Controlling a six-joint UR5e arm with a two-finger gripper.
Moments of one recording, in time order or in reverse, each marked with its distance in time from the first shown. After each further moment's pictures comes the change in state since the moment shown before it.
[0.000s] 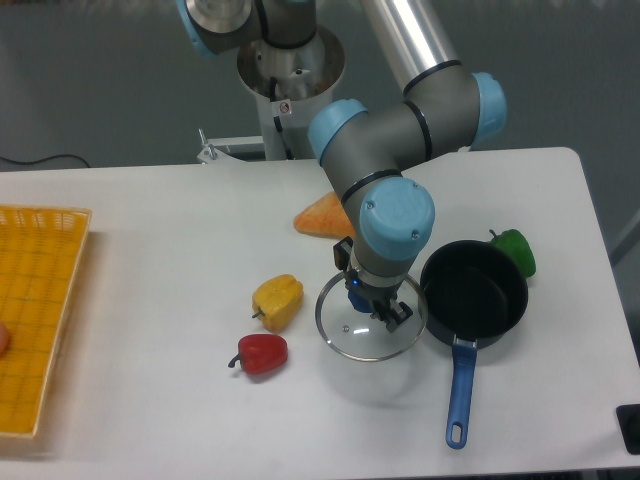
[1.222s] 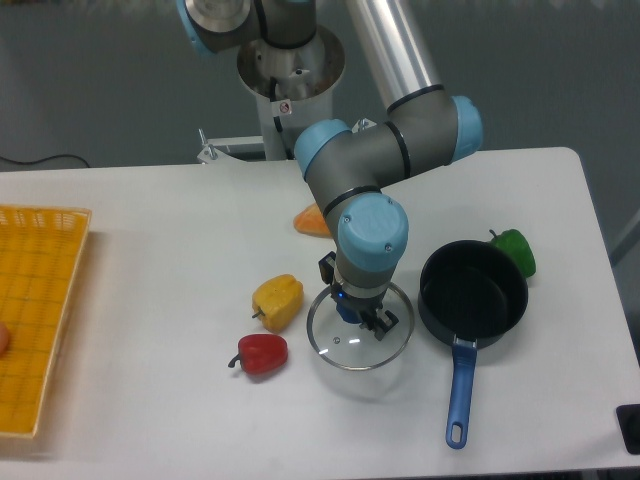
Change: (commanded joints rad) arm -0.034 -0.031 -0.097 0.143 0.008 -0.103
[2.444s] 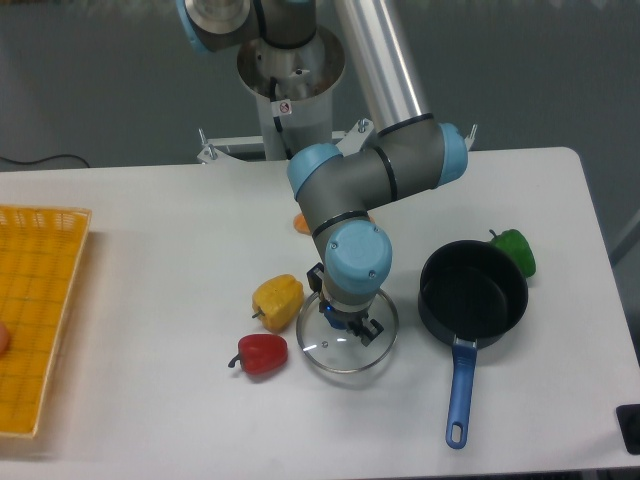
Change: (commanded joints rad) arm -0.021 -0.040 -0.038 0.046 0.000 -0.046
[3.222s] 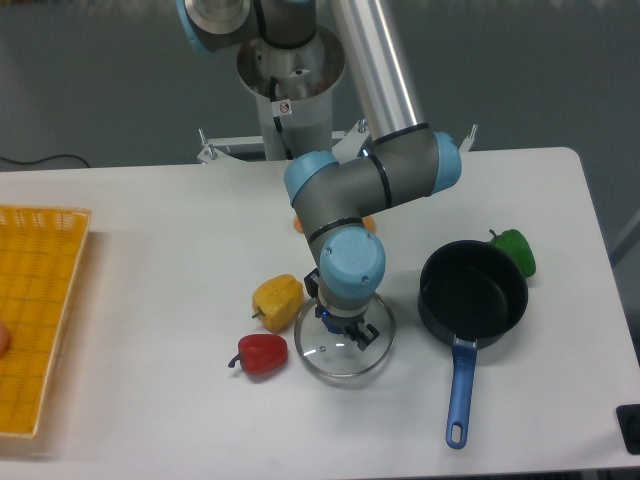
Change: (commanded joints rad) arm -0.011 -0.015 -0.009 0.025 0.005 -0.003
